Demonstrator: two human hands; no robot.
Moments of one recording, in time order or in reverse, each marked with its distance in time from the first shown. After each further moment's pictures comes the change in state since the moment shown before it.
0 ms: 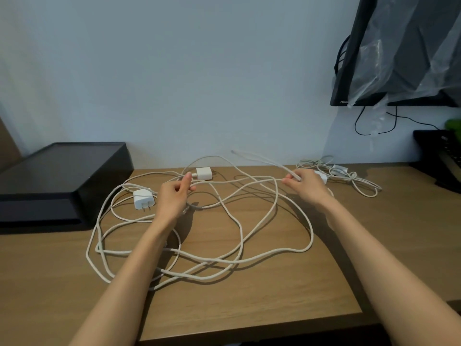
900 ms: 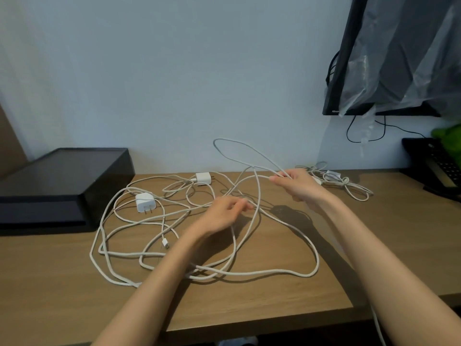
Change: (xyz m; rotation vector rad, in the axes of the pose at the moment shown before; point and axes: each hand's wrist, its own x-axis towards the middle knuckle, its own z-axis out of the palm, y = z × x) left_hand -0.029 0.026 0.049 0.237 -0.650 0.351; right_hand -0.026 -0.039 -0.015 0.324 -0.168 0.014
